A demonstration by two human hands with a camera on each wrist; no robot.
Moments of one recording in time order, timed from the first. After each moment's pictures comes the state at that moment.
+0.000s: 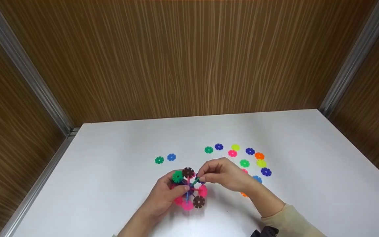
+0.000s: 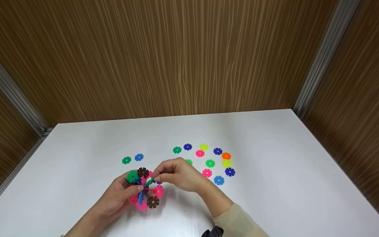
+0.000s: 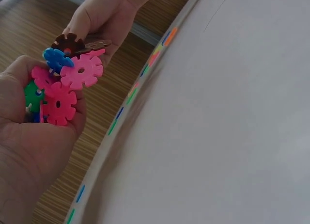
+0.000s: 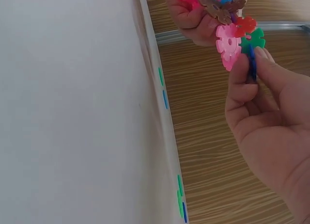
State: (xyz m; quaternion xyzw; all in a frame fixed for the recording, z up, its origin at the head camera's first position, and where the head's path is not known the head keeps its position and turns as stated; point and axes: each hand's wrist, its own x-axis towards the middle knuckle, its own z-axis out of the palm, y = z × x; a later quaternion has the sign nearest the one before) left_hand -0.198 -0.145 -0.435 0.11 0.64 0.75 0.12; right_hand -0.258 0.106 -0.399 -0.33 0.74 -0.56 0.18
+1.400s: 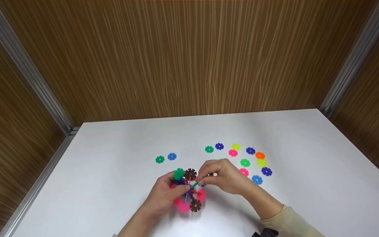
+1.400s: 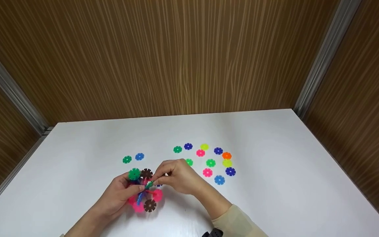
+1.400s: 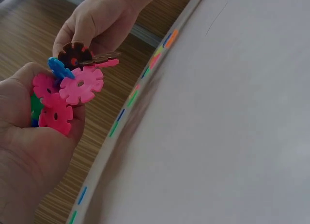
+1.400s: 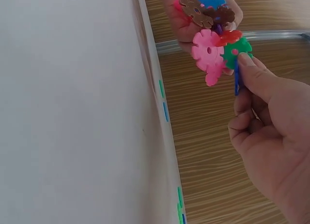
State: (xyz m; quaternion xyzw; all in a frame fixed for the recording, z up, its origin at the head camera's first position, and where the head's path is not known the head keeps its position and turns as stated) left_hand -0.199 -0.145 -0.436 0.11 0.65 0.74 0.09; right_hand -0.253 0.097 -0.403 -0.37 0.77 -0.51 0.08
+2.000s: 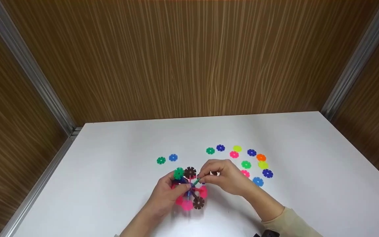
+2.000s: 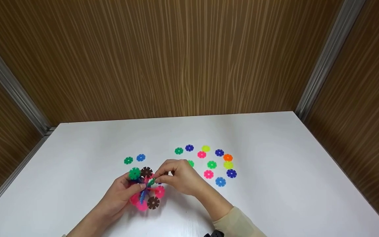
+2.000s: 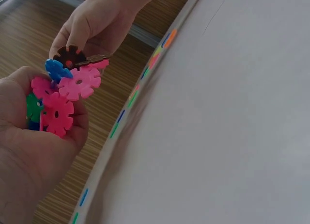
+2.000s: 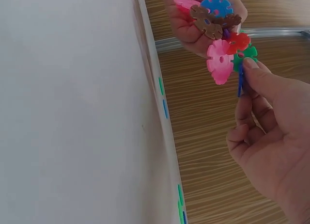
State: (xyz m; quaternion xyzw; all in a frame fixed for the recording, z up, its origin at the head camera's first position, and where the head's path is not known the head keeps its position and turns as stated) left_hand -0.197 -0.142 -0.432 0.07 0.69 0.72 0.08; right_hand -0.255 0.099 -0.405 -0.37 0.77 -0.52 0.05
